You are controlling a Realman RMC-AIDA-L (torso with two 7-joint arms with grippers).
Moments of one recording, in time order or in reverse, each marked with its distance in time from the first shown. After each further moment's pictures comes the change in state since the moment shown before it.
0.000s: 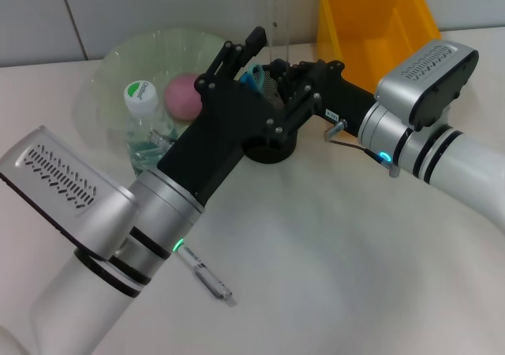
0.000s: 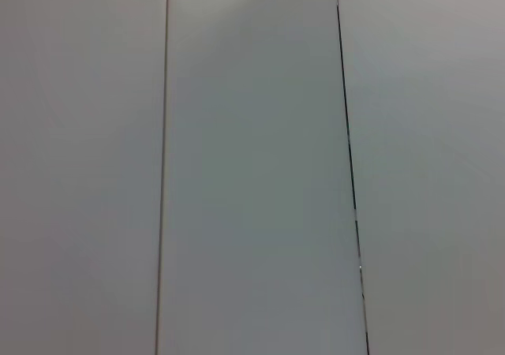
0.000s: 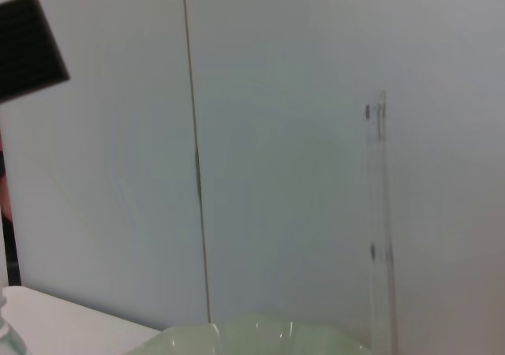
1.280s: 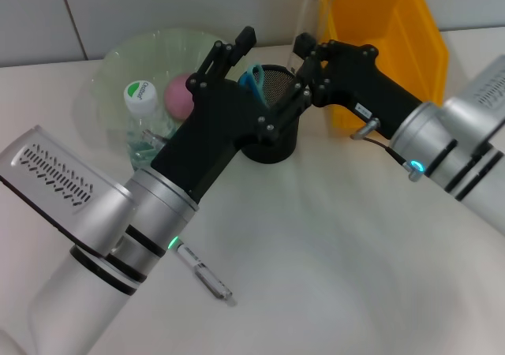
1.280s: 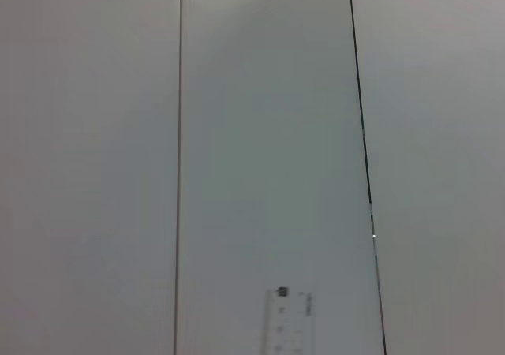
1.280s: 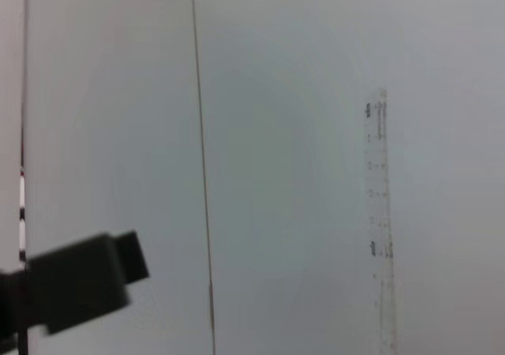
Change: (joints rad) left arm -0.001 0.001 -0.008 -0.010 -0.025 -0.004 0.018; right arm -0.100 -0.002 0.014 -0.005 0.046 -0.288 -0.054
